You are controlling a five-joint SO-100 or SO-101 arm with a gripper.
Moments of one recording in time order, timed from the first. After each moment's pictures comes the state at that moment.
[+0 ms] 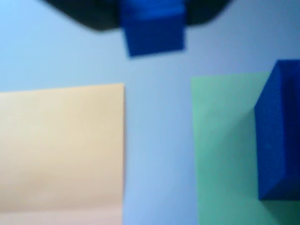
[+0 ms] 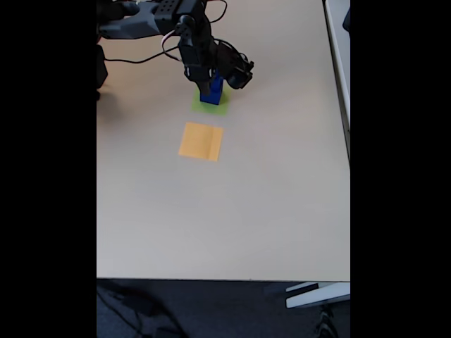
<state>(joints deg) 17.2 66.5 40.0 100.5 82.5</state>
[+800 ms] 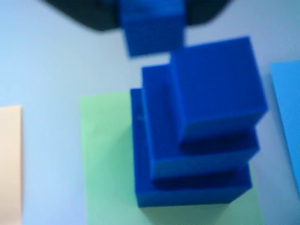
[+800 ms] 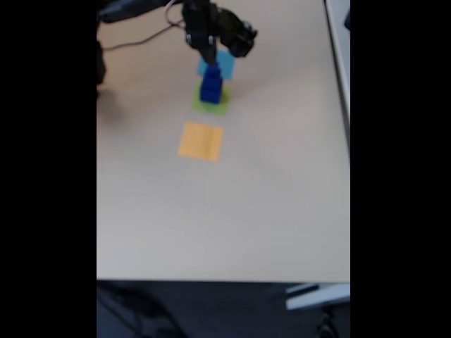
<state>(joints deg) 8.7 72.3 43.2 100.6 96.1</state>
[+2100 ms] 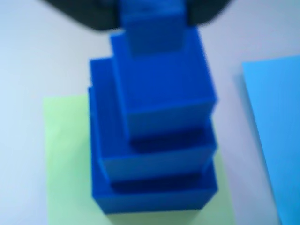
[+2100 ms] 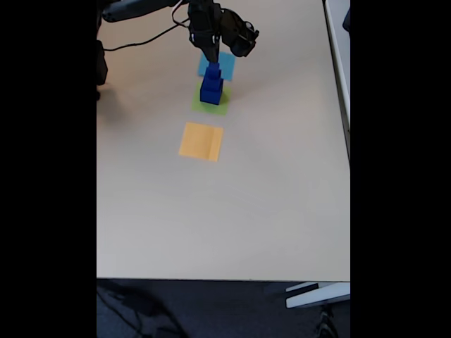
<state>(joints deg) 5.9 72.2 48.2 96.9 99.4</state>
